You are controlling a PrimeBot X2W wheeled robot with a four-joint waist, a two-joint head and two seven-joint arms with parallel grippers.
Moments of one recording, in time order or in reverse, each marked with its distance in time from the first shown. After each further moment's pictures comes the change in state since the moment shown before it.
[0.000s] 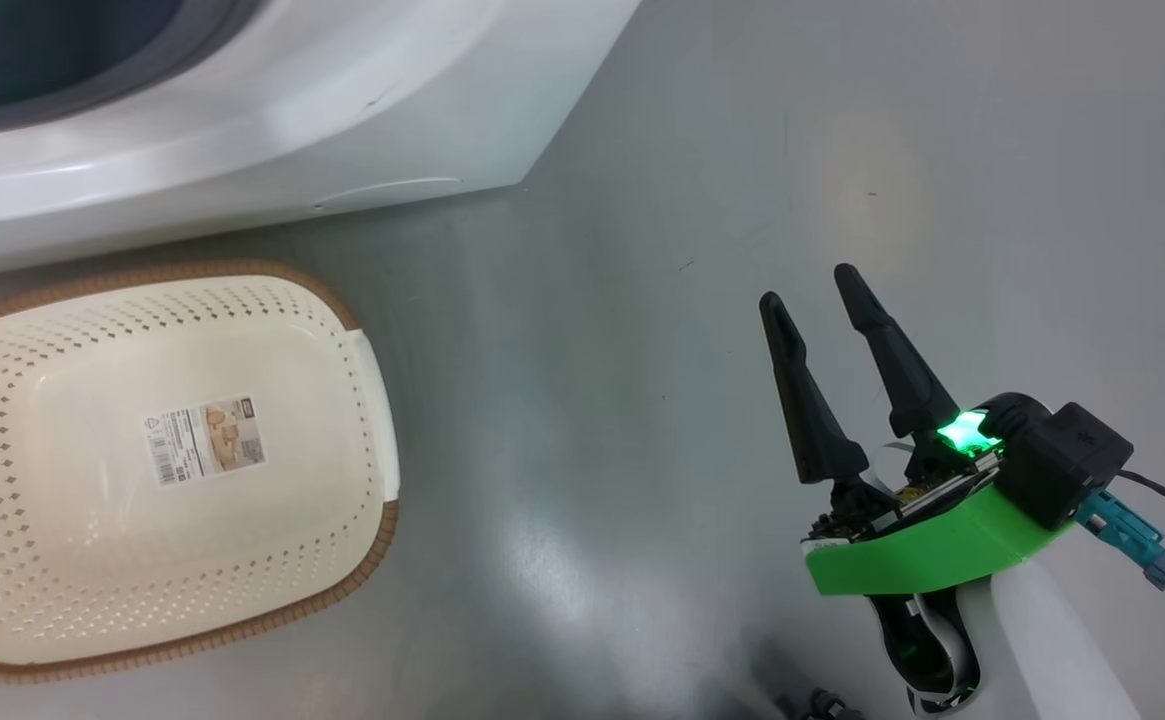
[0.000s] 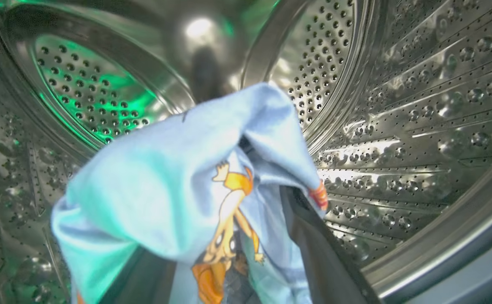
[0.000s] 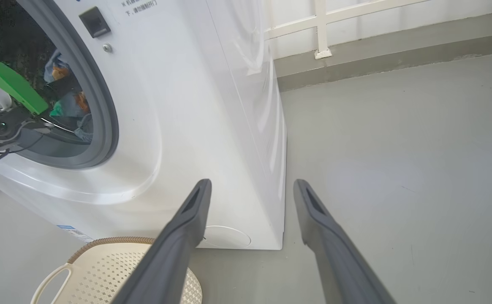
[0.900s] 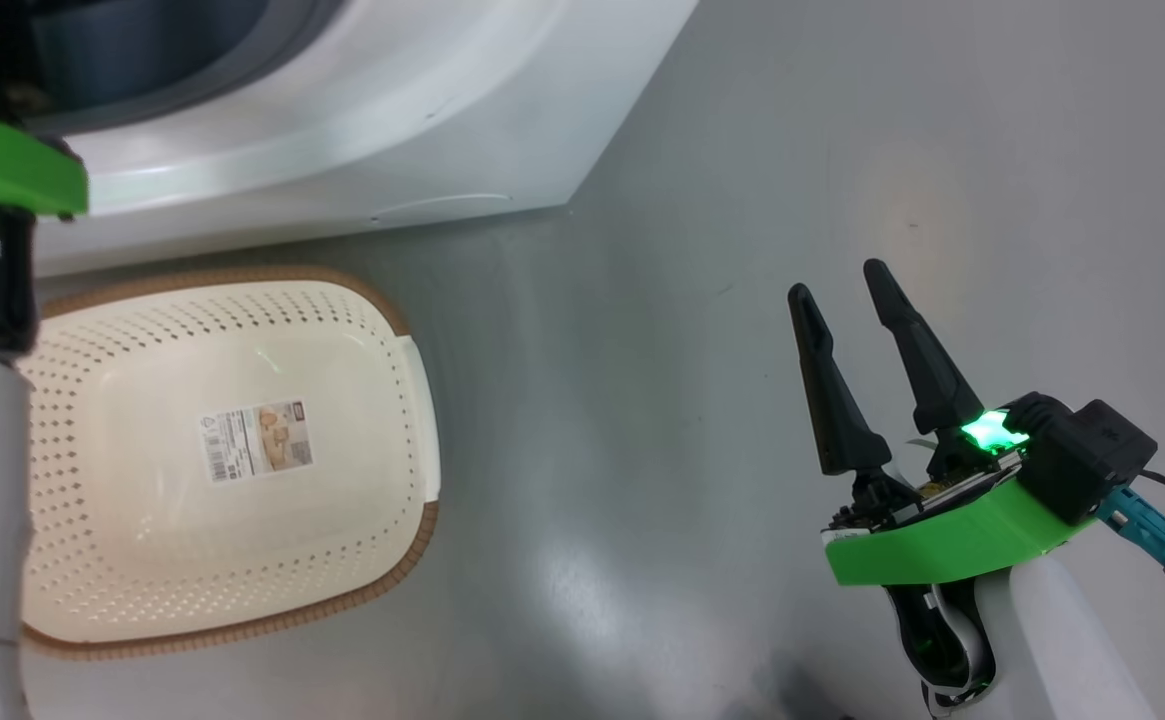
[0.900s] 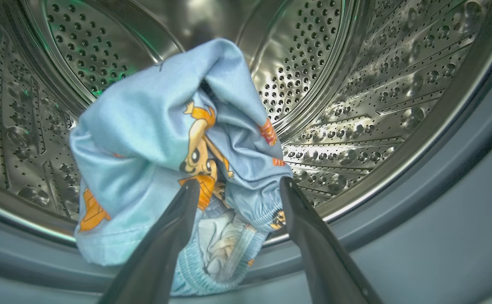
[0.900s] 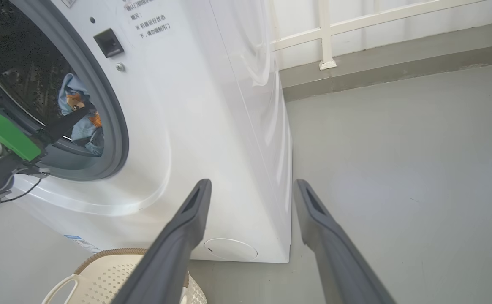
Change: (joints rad) left arm 0.256 -0.116 0.126 -0.156 0.021 0.000 0.000; right arm 0.002 0.000 -0.039 0.006 -0.002 0.000 0.000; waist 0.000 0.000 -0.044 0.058
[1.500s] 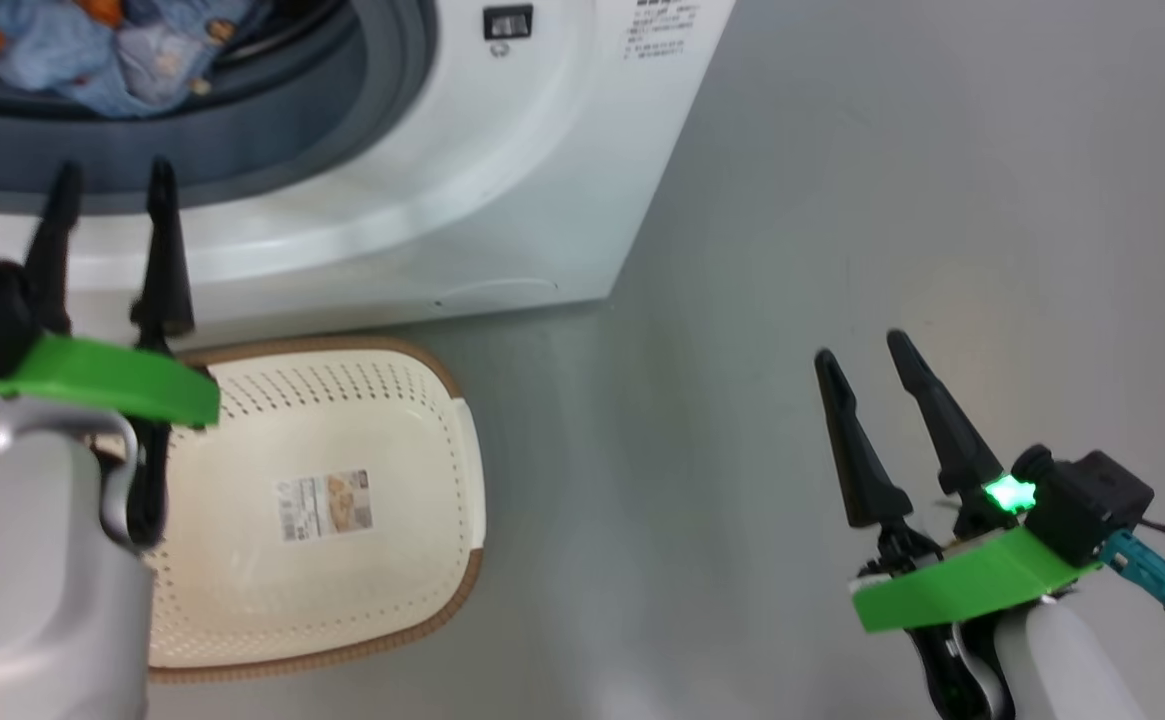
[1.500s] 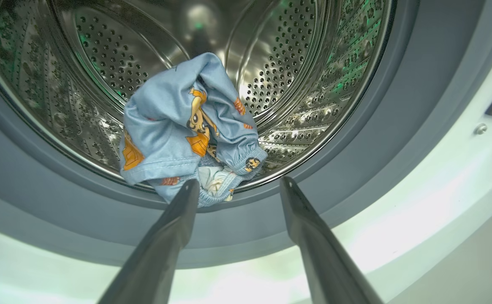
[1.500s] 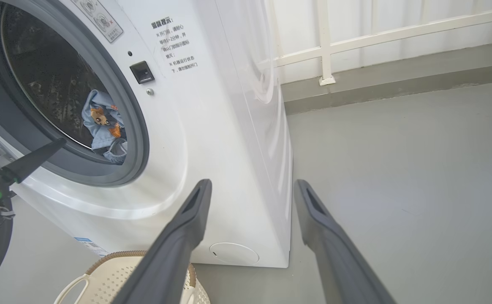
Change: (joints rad) left arm 0.340 -0.095 0.062 -0.155 0.073 0.000 0.000; right arm 0.081 -0.020 -0.038 0.050 -0.017 0.000 0.000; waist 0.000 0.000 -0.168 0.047
